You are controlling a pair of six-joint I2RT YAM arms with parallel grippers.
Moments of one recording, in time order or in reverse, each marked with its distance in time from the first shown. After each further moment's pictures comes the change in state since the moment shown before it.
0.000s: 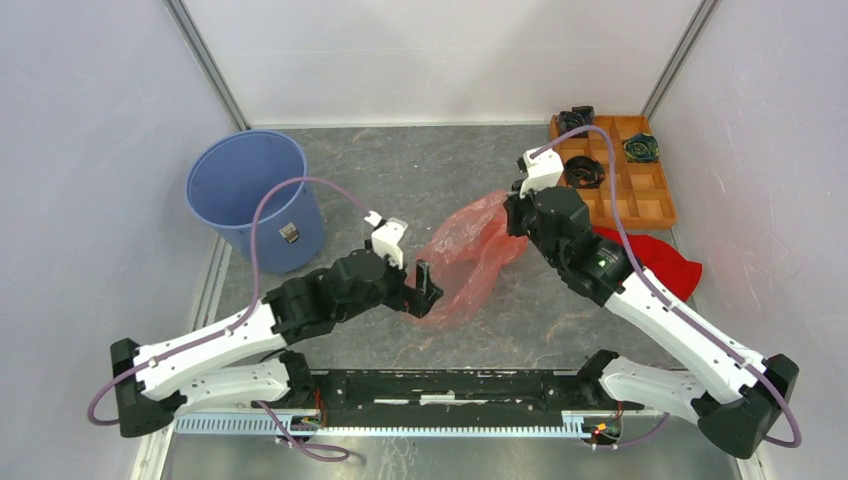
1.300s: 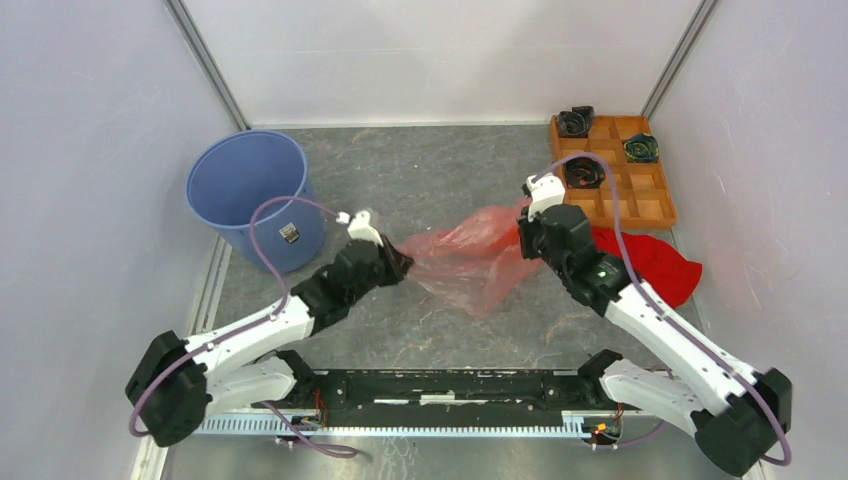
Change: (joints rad) left arm 0.250 0.065 -0.380 0.492 0.019 -0.297; right arm -0.158 -0.065 -0.151 -0.034 -0.159 -0.054
